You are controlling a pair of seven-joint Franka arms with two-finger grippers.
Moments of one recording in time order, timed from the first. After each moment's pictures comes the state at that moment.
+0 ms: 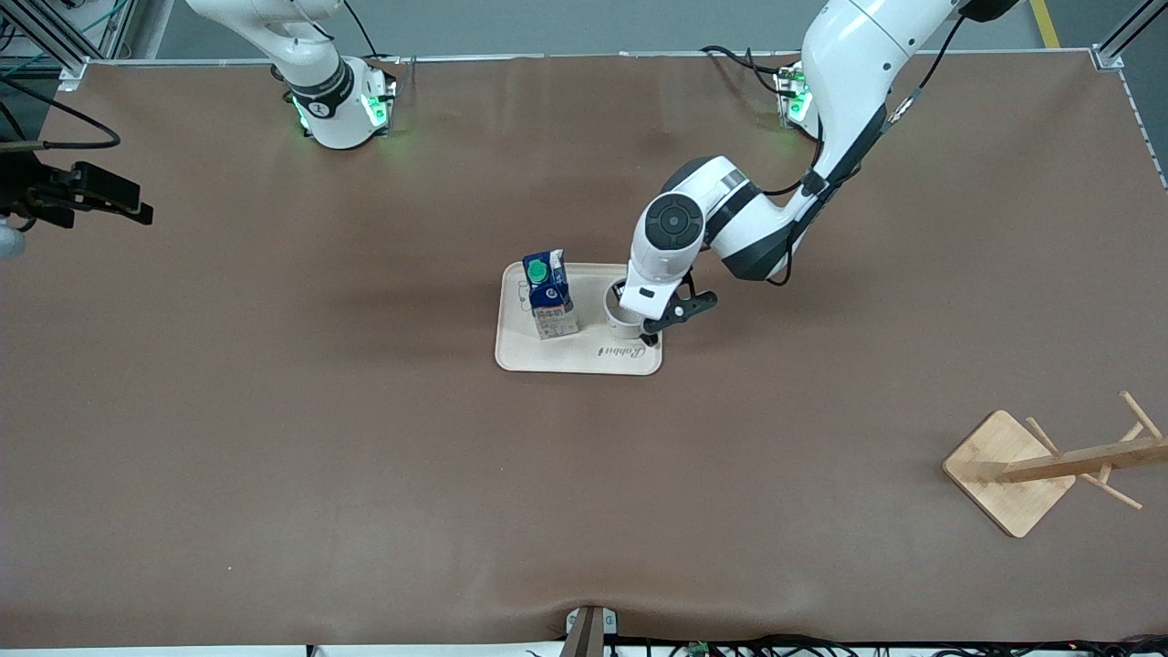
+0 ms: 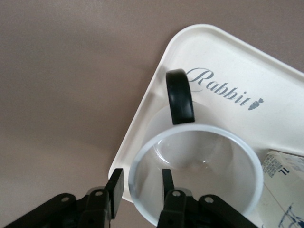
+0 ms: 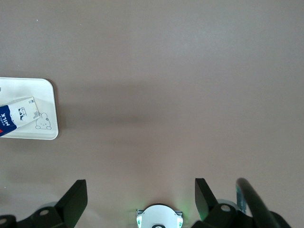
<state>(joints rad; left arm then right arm) -0.26 0.56 -0.51 -1.87 0.17 2.24 -1.25 -0.01 0.08 -0.02 -1.40 0.06 1.30 -0.02</state>
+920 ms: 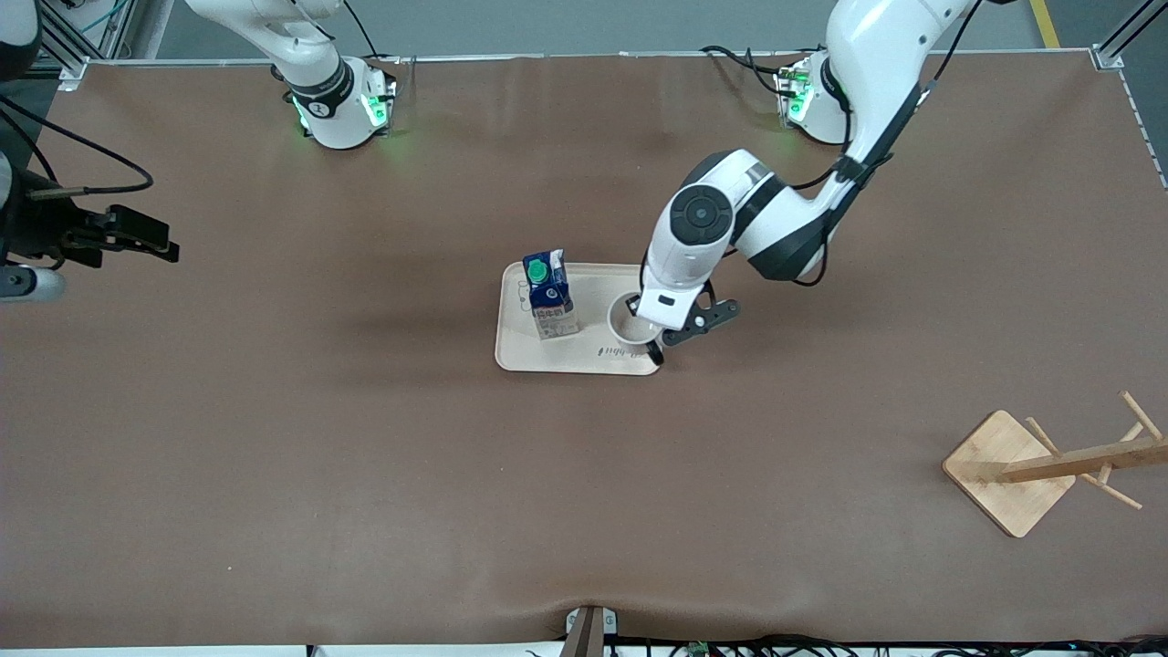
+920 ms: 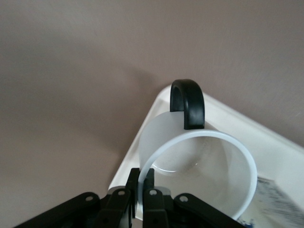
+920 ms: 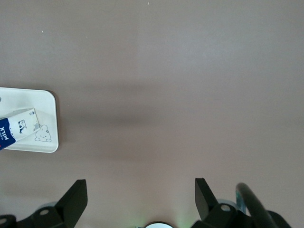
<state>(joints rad) -0.20 0.47 -0.51 -1.81 0.18 2.18 -1.23 0.01 0.15 -0.01 -1.40 0.06 1.39 -0.03</state>
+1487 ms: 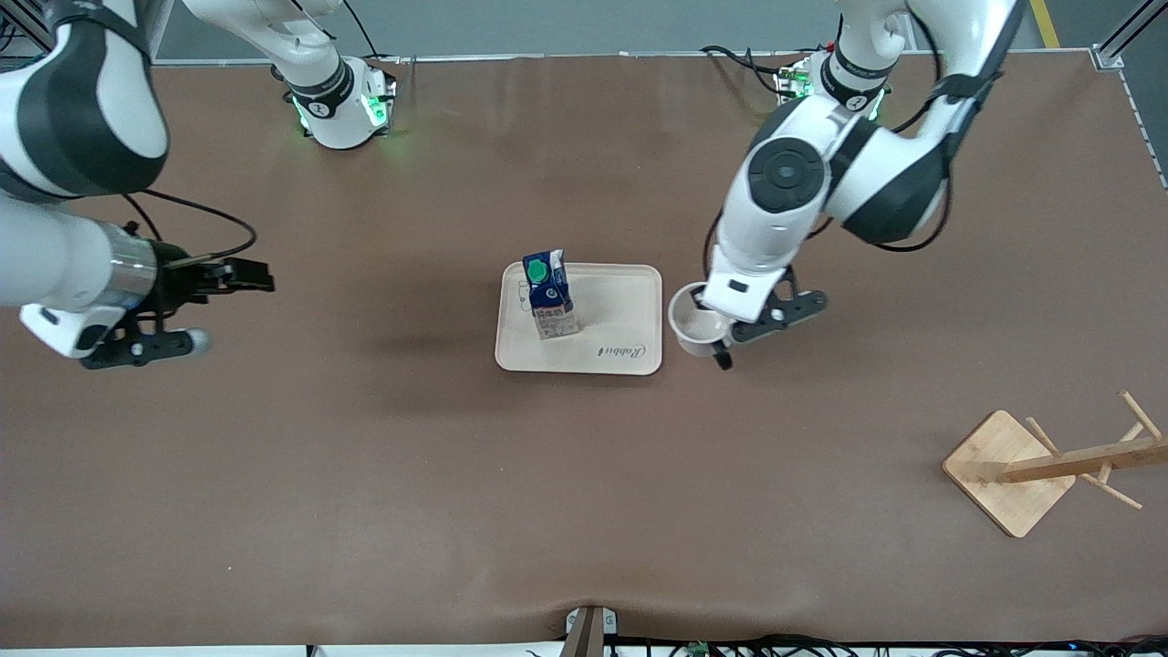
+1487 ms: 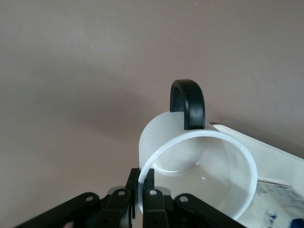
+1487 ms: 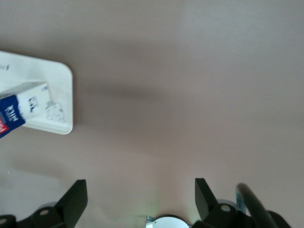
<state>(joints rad) -0.06 0.30 -0.51 -1.70 0.18 1.88 -0.94 0.14 0.28 0.00 -1.41 0.12 1.40 -0.03</state>
